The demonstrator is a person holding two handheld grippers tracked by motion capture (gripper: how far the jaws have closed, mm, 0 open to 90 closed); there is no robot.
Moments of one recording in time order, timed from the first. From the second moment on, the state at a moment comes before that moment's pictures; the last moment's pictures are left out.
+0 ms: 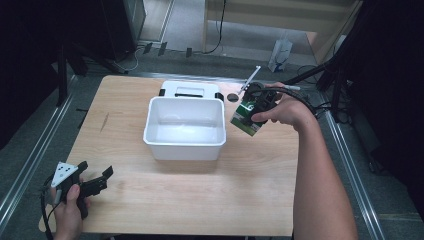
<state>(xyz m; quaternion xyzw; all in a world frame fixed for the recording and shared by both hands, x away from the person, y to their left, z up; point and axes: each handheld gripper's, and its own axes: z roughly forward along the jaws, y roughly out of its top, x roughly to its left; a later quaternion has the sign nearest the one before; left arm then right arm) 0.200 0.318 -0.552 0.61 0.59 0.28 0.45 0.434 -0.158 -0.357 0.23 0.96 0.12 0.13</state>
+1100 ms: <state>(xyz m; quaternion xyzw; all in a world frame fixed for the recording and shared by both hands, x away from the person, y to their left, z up) 0.200 0.319 -0.552 0.60 0.59 0.27 0.45 0.425 -0.066 -0.321 0.13 0.98 0.13 0.13</state>
